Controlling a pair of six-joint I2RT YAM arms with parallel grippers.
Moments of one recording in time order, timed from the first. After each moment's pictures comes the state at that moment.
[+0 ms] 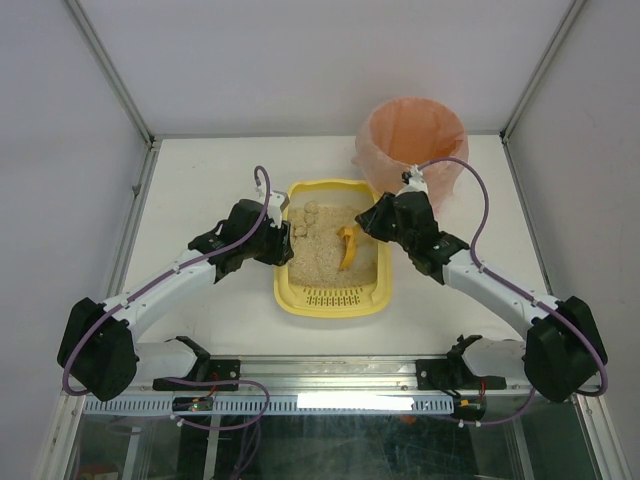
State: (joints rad) left arm -0.59 1.24 0.83 -0.32 0.09 -0.26; right arm 0.61 1.24 0.80 -0.04 0.08 0.80
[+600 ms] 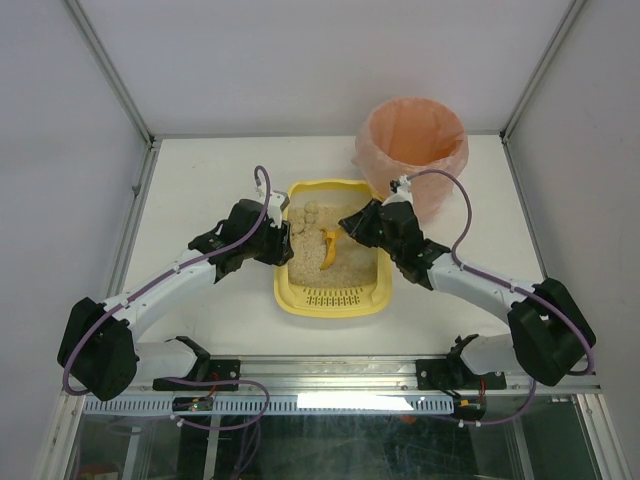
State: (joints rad) left arm -0.59 1.24 0.83 -0.32 0.09 -0.26; right arm 0.68 1.33 0.72 0.20 0.08 0.93
